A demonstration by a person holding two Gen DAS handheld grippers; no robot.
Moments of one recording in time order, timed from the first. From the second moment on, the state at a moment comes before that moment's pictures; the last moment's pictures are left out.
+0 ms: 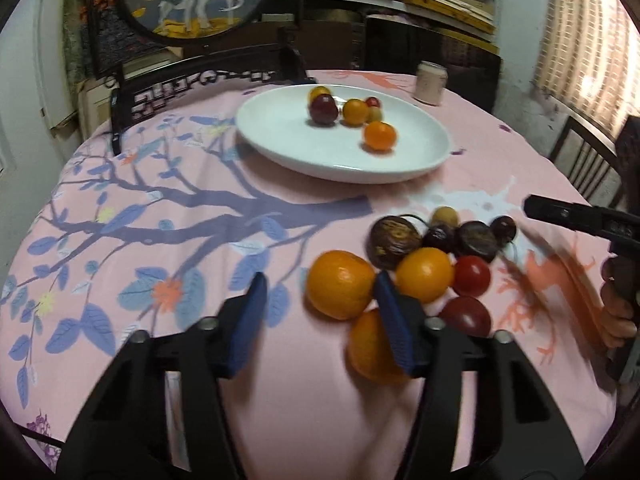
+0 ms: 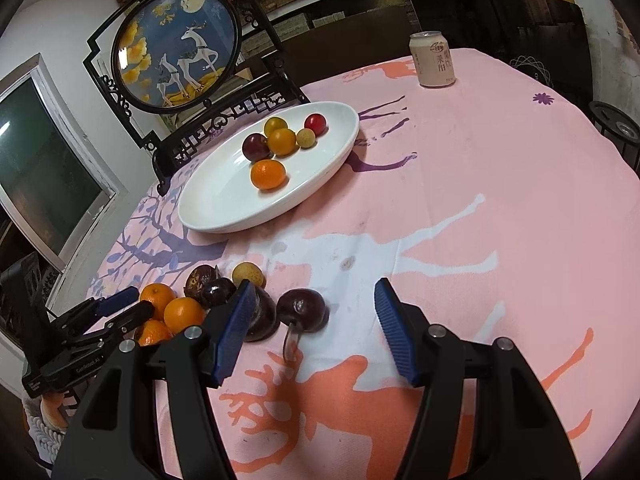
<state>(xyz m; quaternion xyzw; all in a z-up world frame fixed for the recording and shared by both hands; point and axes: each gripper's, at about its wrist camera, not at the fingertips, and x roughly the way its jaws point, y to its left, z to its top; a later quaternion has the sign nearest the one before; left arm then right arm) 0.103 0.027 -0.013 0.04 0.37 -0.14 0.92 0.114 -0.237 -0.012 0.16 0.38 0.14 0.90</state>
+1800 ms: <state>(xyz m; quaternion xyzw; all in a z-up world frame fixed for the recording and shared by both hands) 0.172 0.004 0.034 0.03 0.35 -0.15 0.93 0.166 -0.215 0.027 0.15 0.36 0.17 0.90</state>
